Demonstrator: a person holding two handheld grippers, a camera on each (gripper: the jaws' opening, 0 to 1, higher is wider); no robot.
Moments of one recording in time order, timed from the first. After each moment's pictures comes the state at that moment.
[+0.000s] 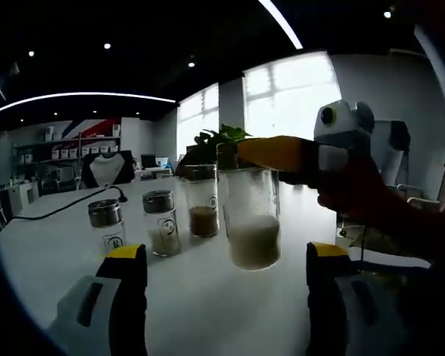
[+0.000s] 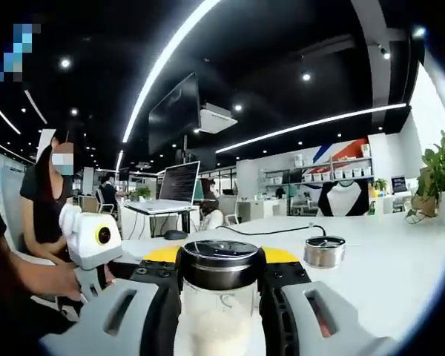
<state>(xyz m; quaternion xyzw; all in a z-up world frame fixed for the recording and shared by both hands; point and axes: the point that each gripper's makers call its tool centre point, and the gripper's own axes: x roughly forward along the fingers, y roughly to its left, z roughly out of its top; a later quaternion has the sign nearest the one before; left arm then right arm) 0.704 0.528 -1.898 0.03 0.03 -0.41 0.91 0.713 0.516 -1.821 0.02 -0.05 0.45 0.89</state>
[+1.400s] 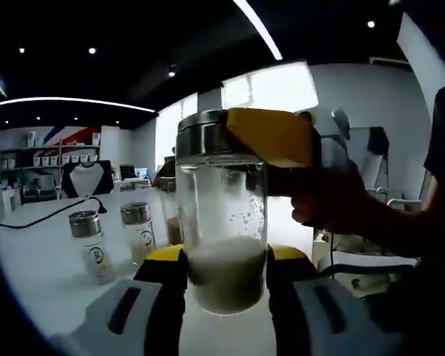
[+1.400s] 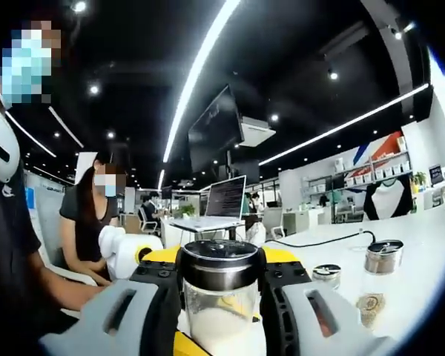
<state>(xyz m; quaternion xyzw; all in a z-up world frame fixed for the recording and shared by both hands) 0.687 0.513 -1.893 0.02 0.02 -0.46 0.89 0.674 0.551 -1.808 0.07 -0.07 0.56 0.83</state>
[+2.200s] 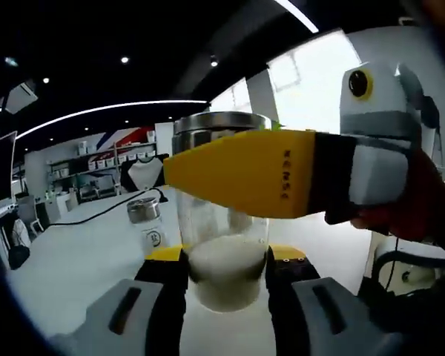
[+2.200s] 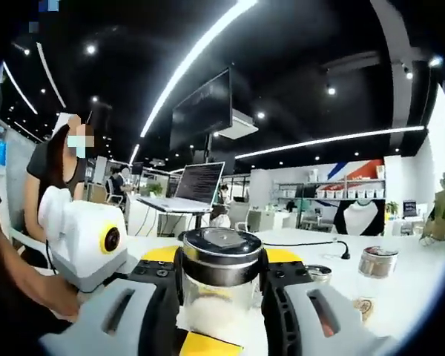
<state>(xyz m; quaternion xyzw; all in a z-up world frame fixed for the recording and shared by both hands) 0.717 0.558 -1.902 0.07 0.02 -0.28 0.96 0.697 0.584 -1.833 -0.03 -0.08 0.47 0.88</state>
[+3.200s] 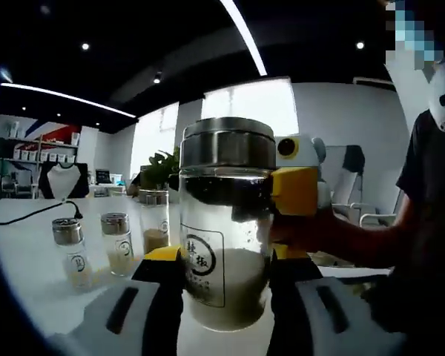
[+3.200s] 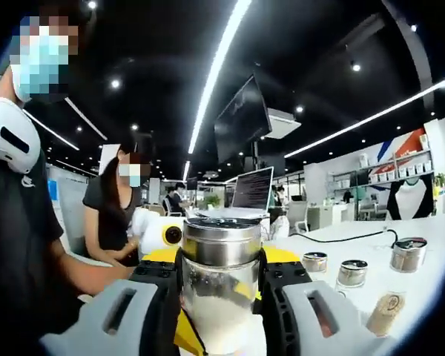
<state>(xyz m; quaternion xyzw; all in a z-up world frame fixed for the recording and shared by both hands) 0.657 0.512 -1.868 -0.03 -0.02 -0.55 0.83 0.642 0.561 -1.813 0.04 -0.07 0.64 0.77</state>
